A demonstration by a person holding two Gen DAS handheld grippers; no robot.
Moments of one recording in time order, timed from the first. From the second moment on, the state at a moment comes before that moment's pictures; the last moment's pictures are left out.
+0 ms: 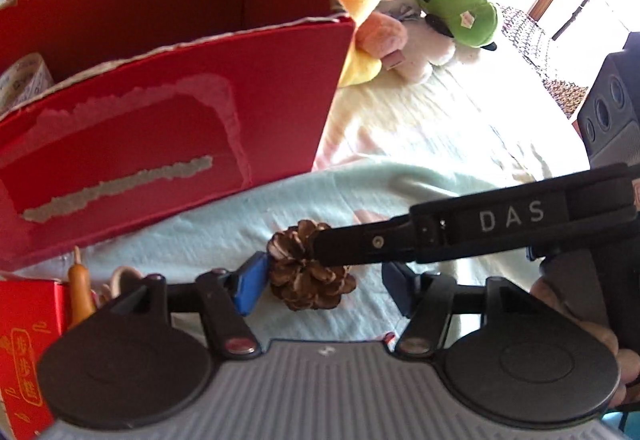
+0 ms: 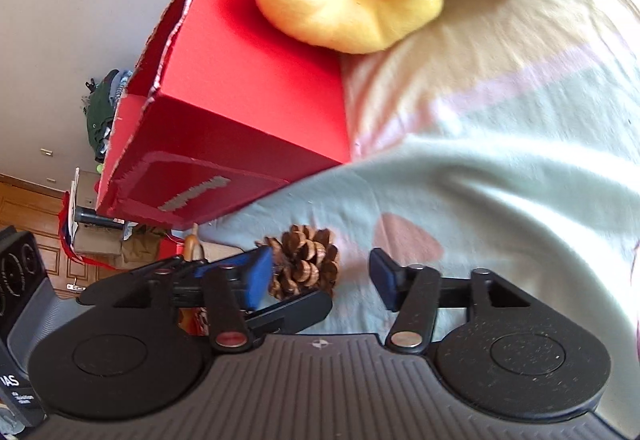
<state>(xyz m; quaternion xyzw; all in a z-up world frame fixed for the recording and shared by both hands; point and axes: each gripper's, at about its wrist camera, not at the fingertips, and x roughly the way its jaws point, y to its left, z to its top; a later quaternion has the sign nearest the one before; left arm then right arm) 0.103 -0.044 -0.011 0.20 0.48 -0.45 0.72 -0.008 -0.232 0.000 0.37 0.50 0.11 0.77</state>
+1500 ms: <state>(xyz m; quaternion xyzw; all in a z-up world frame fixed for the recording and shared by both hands) 0.269 -0.030 0.083 0.18 0.44 -0.42 0.77 0.177 -0.115 0.122 0.21 0.47 0.19 0.83</state>
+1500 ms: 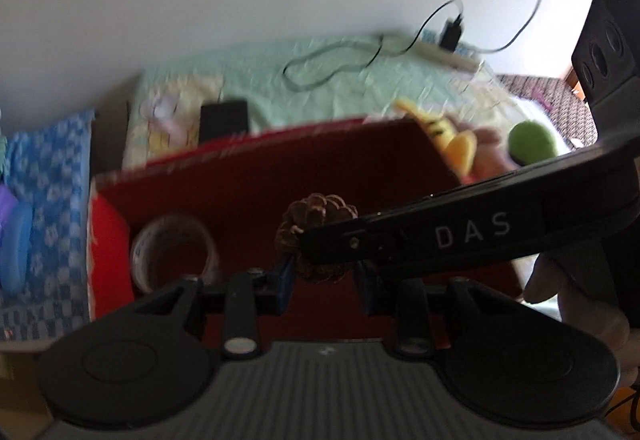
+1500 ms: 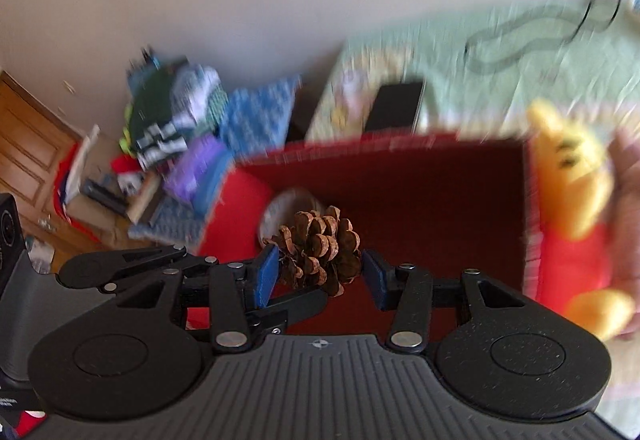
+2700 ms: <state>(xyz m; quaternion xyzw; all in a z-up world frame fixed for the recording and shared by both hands) 0.313 -0.003 0.043 0.20 0.55 -0.43 0.69 0.253 -0.034 0.023 0.23 0.66 0.28 0.65</state>
